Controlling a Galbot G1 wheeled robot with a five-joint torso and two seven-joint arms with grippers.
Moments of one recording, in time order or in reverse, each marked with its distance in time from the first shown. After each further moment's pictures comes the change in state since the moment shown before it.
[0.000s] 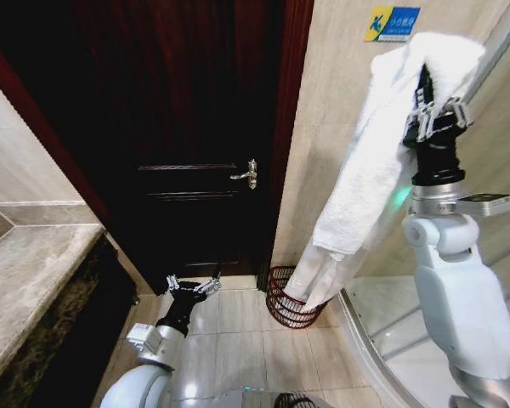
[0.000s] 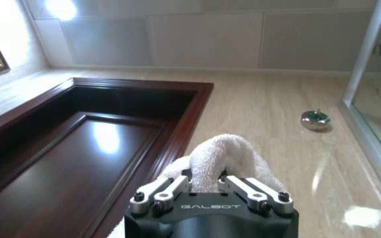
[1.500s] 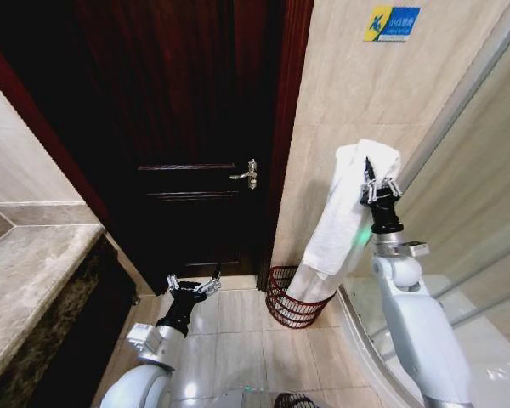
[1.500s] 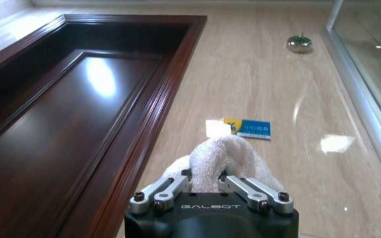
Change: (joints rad) left arm 0.000 0.000 0.000 0.000 0.000 0.000 0.000; right arm -0.257 0.162 0.002 -0.174 -0.130 0.187 -0.068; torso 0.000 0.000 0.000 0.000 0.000
